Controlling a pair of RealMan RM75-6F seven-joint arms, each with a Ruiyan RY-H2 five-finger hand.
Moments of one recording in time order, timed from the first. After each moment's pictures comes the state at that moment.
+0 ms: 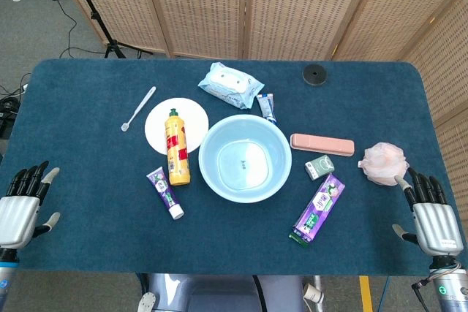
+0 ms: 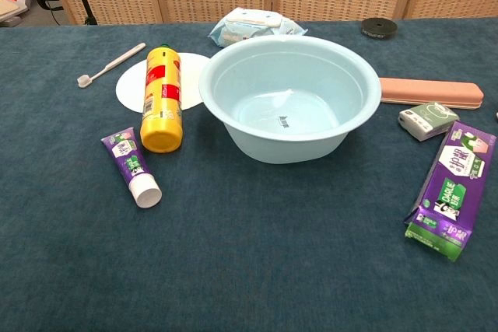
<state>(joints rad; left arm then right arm) -0.11 -1.15 -0.01 -1.62 1.51 1.46 0.17 0.09 -1.12 0.06 -1.64 -1.46 1.43 -0.15</state>
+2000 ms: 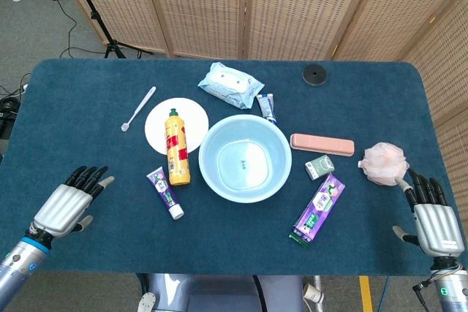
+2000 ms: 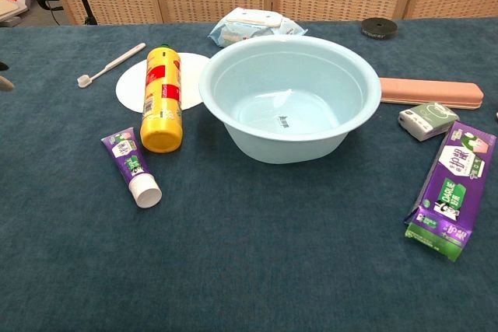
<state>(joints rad) -0.34 -0.98 0.01 -1.83 1.56 1.06 0.31 0.09 -1.10 0.05 -1.66 -1.45 1.42 -0.13</state>
